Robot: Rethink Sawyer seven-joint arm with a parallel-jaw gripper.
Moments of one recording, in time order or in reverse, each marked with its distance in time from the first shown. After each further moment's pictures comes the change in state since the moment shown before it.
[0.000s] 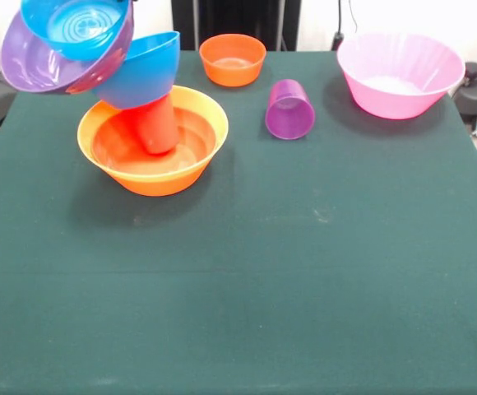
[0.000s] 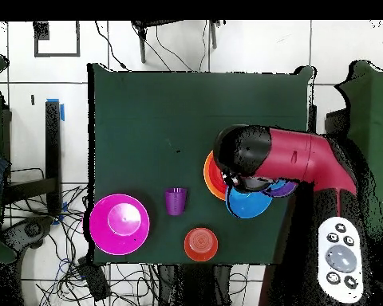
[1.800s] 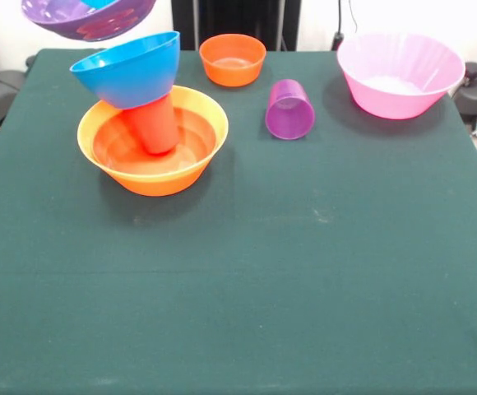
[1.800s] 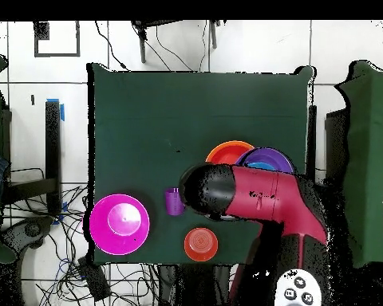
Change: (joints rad) arm 0.148 -0.136 -0.138 0.193 0.017 -0.206 0.204
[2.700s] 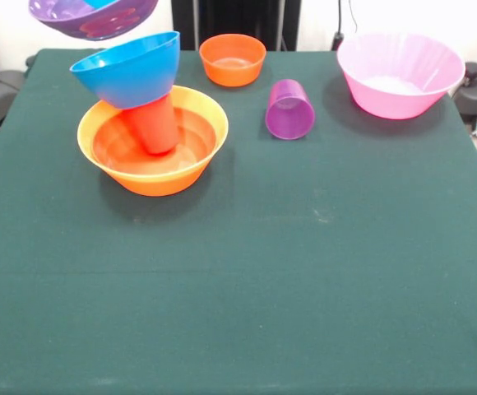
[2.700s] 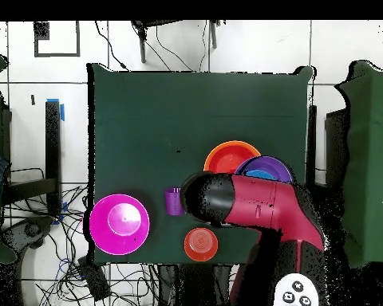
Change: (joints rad) arm 0.000 0.002 -0.013 0.048 0.005 -0.046 0.063
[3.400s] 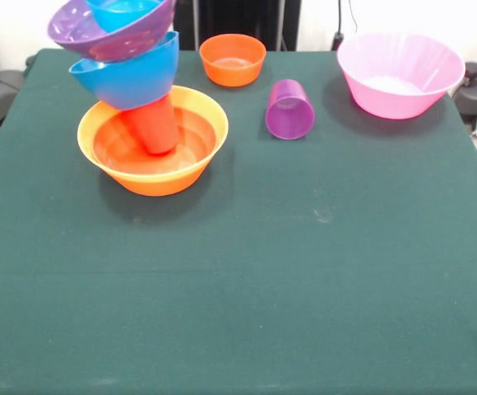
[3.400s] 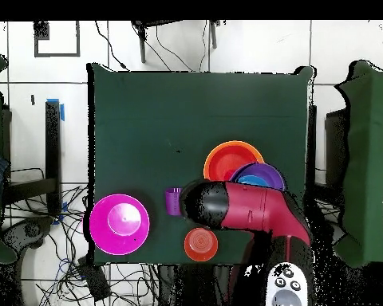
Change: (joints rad) arm 0.000 0.058 0.000 0.061 0.010 -0.127 0.019
